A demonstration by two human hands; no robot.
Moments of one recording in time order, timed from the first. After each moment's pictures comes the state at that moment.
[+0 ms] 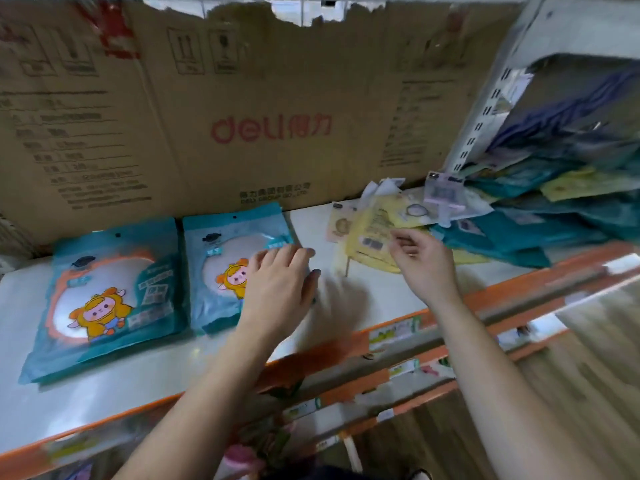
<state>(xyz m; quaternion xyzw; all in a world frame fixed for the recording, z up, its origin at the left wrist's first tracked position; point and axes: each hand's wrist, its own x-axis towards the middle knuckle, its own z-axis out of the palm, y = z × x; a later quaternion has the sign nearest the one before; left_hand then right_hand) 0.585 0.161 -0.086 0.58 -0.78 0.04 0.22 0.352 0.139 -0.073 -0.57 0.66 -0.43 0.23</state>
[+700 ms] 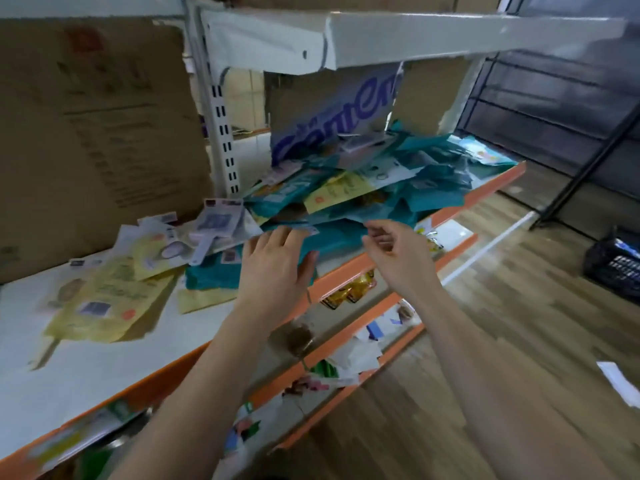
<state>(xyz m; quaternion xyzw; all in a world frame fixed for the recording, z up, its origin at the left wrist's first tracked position) 0.163 0.123 -0.045 0.46 -0.85 0.00 0.26 -0.035 0.173 -0.032 -0.58 0.70 -0.41 0.10</state>
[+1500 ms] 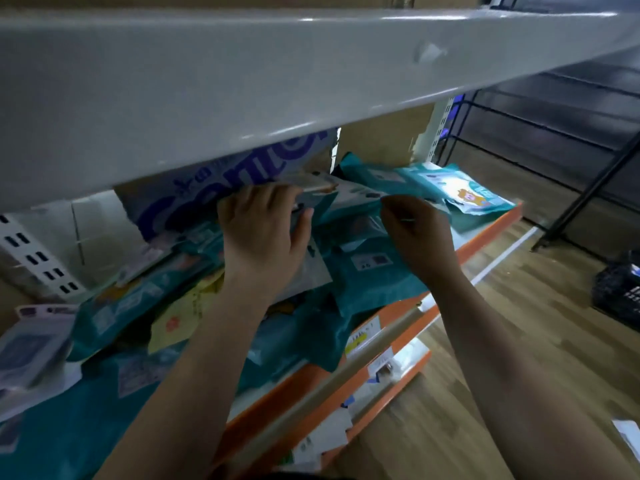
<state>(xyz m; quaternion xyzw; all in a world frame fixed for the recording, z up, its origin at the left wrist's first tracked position) -0.100 -0.076 -0.008 0.45 -0.80 0.13 0.38 -0.321 -0.027 -0.022 -0.57 0.67 -0.47 0.03</state>
